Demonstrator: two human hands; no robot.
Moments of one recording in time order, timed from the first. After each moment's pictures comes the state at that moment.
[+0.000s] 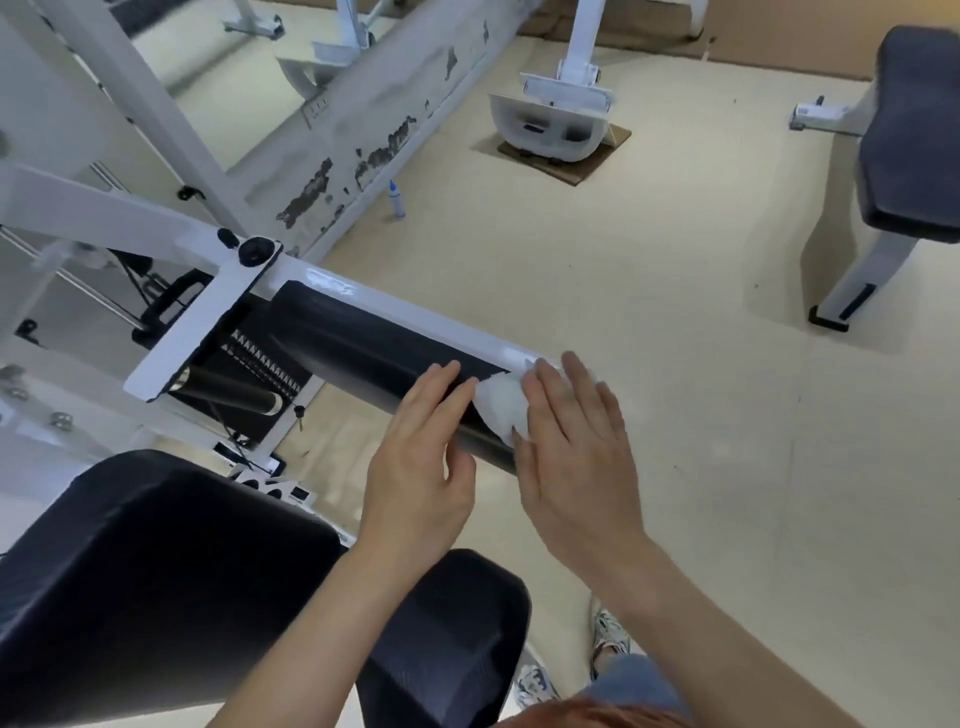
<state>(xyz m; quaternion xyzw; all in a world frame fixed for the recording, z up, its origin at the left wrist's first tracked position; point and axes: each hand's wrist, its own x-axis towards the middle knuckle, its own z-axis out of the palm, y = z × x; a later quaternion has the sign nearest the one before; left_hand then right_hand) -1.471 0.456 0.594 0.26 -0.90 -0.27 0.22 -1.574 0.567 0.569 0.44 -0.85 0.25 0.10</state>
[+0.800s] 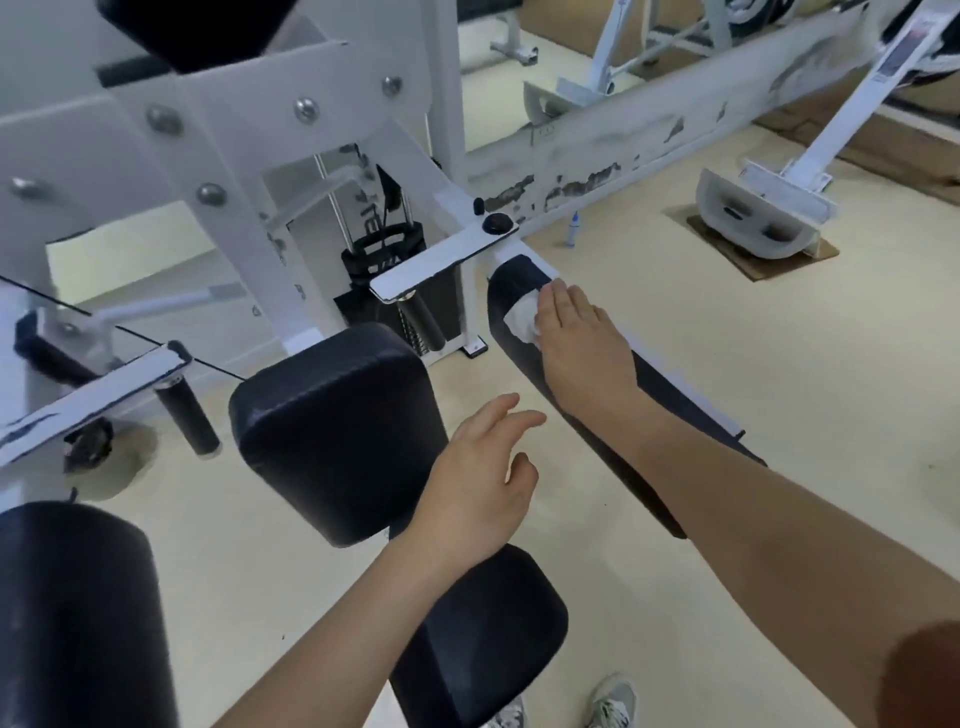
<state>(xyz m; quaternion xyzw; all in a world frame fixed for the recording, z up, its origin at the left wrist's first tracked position) -1.382 0.472 0.620 0.44 -0.82 -0.32 0.17 -1.558 0.408 0.600 0.66 -0.75 0.03 0.07</state>
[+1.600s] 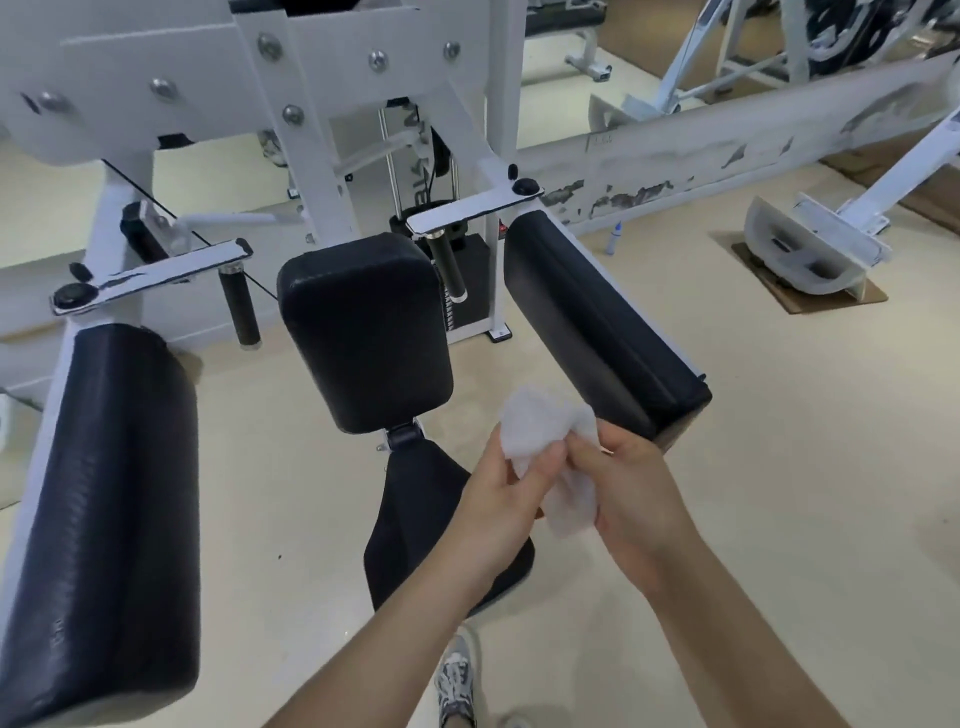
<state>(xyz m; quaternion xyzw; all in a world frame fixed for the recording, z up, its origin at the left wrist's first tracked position) -1.399 0.621 0.613 0.45 -0.49 -0.67 0.34 -1.526 0.638 0.635 0.31 -0.58 0.49 -0.57</state>
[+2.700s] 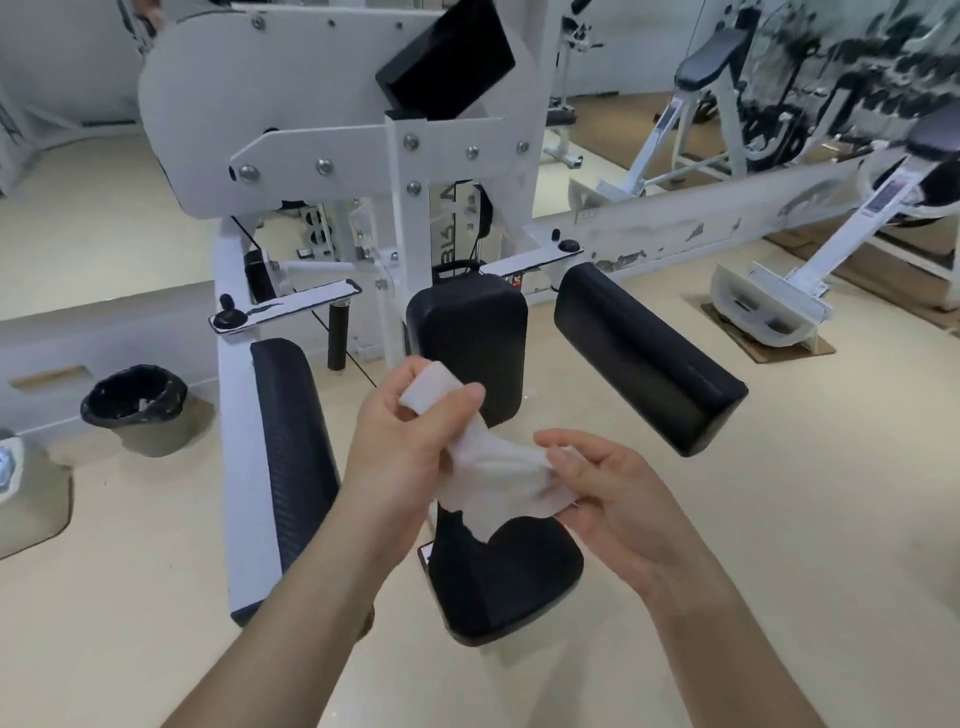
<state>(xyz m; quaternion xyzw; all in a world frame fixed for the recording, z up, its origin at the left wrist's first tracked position) -1.197 0.654 0.728 0.43 -0.48 -0.57 0.50 -1.371 0.697 0.690 0.28 -0.47 0.56 -0.62</state>
